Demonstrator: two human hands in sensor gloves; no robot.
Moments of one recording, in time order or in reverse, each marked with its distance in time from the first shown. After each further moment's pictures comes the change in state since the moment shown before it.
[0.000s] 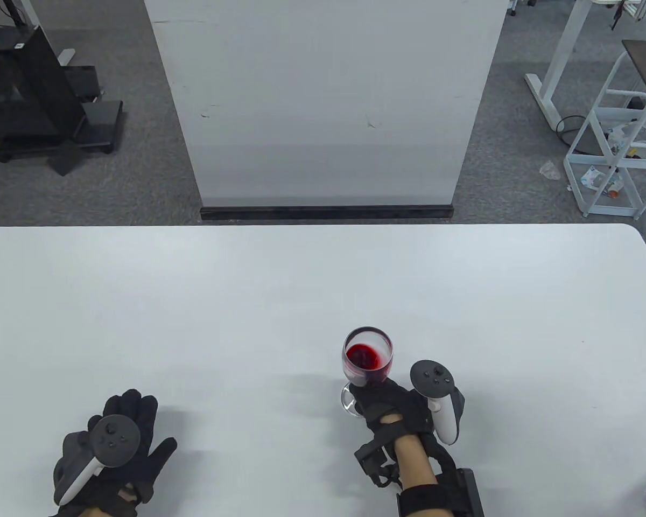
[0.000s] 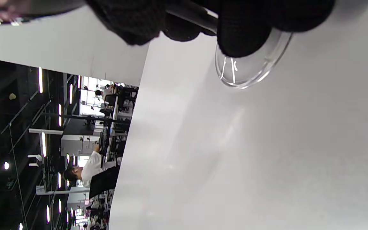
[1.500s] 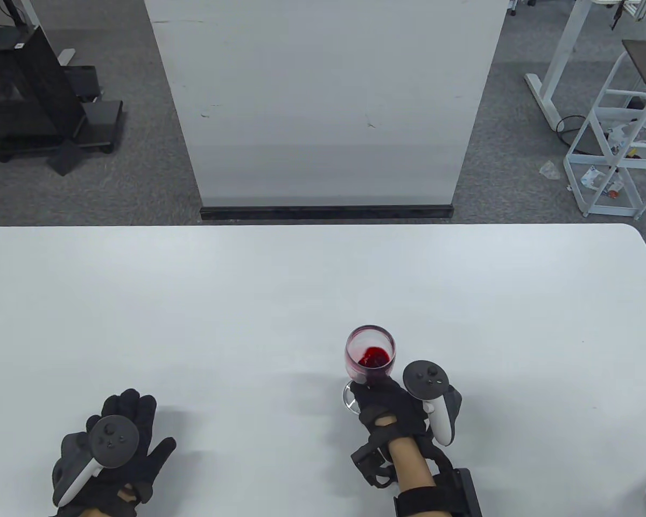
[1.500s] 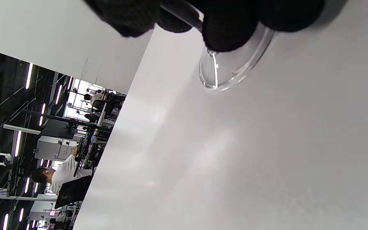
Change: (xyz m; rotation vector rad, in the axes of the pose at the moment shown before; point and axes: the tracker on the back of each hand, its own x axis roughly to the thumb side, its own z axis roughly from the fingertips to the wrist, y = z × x) left_hand -0.001 0.000 0.000 0.008 0.005 0.002; right_hand 0.002 0.007 0.003 -0.133 -0.011 0.095
